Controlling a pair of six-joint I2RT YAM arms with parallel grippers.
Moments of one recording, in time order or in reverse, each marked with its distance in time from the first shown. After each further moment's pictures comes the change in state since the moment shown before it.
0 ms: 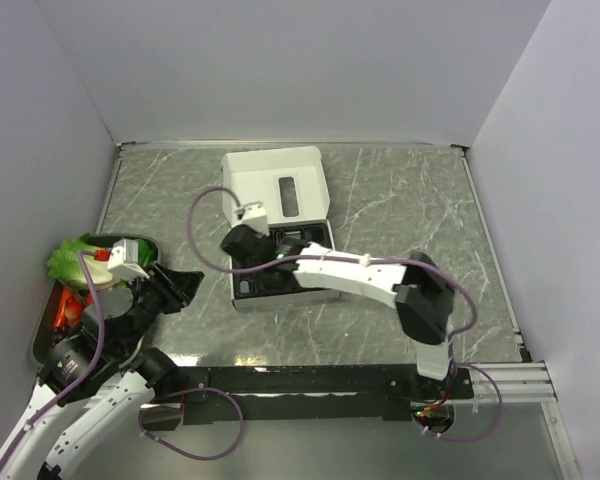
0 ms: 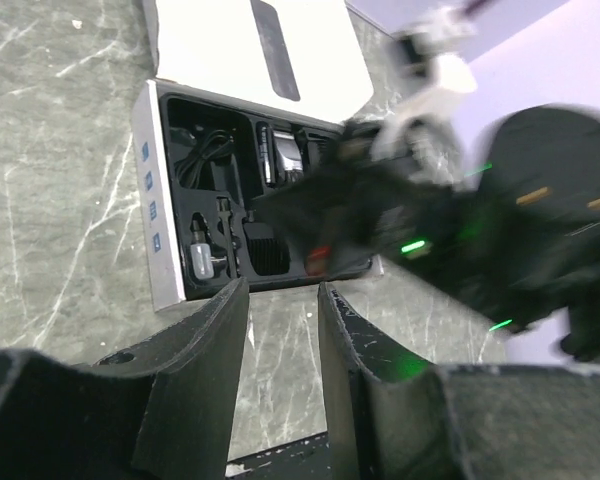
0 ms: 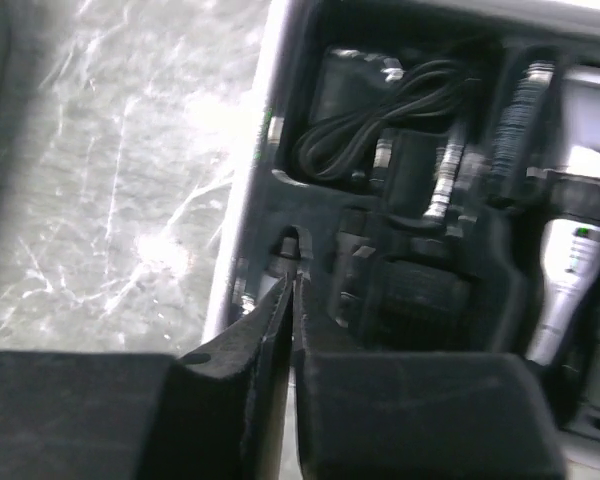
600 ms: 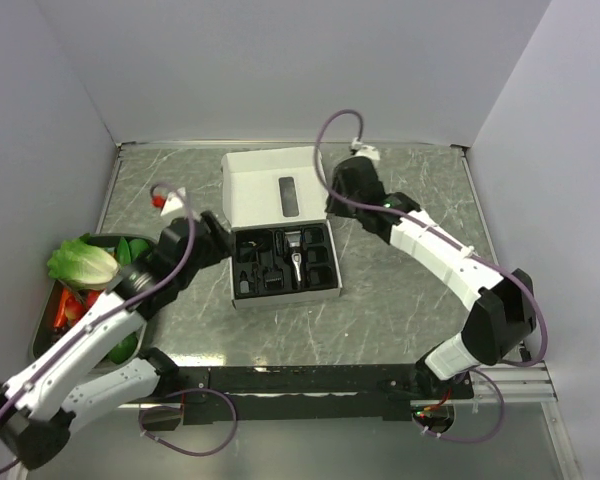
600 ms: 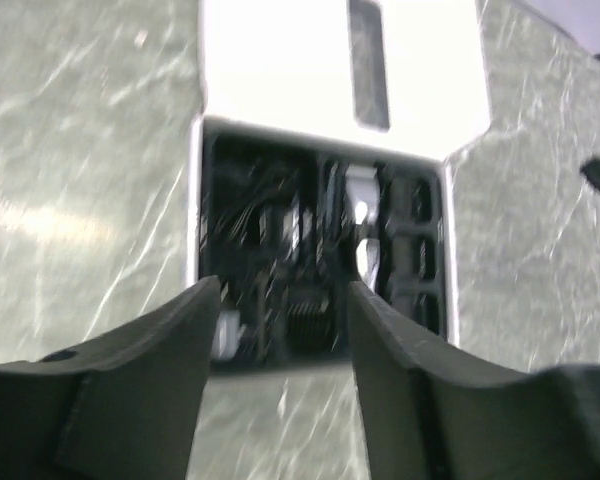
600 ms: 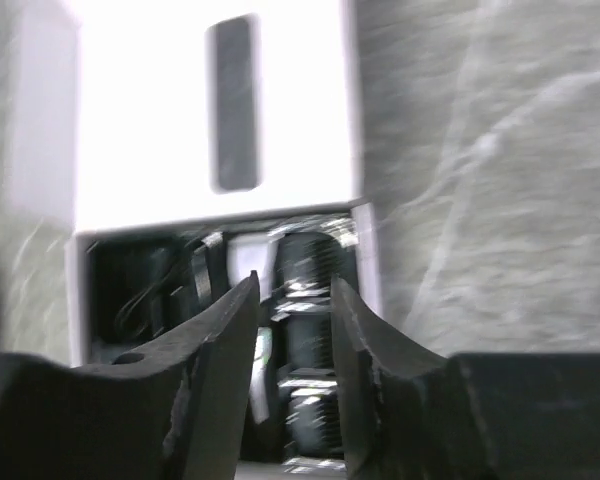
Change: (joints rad) left arm 0.008 0.575 0.148 0.146 -0.137 0.016; right arm -0.533 -0.420 -0.251 0.066 -0.204 -0.111
